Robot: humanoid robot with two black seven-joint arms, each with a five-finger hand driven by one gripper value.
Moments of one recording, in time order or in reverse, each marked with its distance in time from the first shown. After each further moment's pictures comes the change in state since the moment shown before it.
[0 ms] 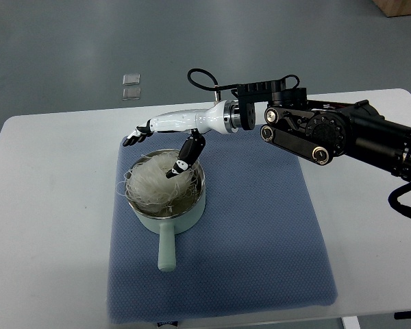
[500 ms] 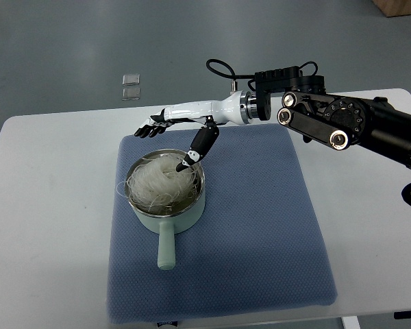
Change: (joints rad) left arm 0.000 0.000 0.000 0.000 0.000 0.000 0.000; right arm 0.003 -0.068 0.024 -0.005 0.204 0.143 -0.020
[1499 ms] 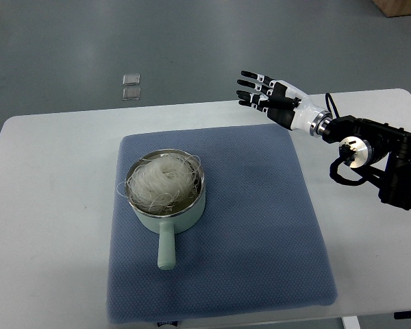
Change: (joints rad) left arm 0.000 0.000 0.000 -0.001 0.000 0.000 0.000; right arm -0.262 -0.140 -0.001 -0.084 1.296 -0.127 -0.217
